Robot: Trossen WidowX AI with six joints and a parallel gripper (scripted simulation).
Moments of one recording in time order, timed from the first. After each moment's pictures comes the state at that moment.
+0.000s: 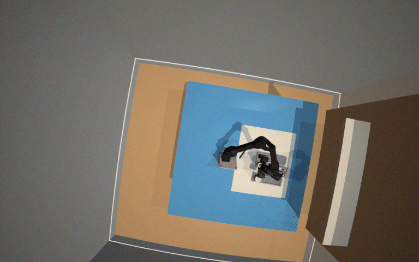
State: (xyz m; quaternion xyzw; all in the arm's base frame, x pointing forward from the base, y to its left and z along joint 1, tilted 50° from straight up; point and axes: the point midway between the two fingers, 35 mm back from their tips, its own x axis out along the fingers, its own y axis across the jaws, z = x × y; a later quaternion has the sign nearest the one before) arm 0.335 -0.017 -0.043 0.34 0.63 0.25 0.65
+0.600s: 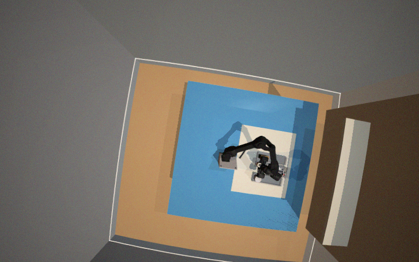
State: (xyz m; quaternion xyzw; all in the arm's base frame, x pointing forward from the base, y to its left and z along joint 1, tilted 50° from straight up) arm 0.332 -0.016 -0.043 0.34 0.63 0.25 0.65
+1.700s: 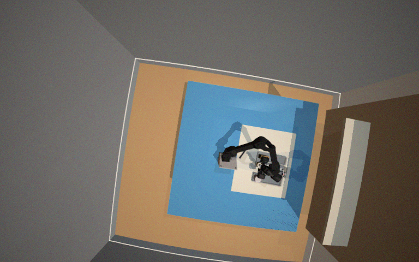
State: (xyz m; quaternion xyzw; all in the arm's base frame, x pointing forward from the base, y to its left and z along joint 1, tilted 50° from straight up) arm 0.330 -0.027 -0.034 0.34 0.63 0.25 0.65
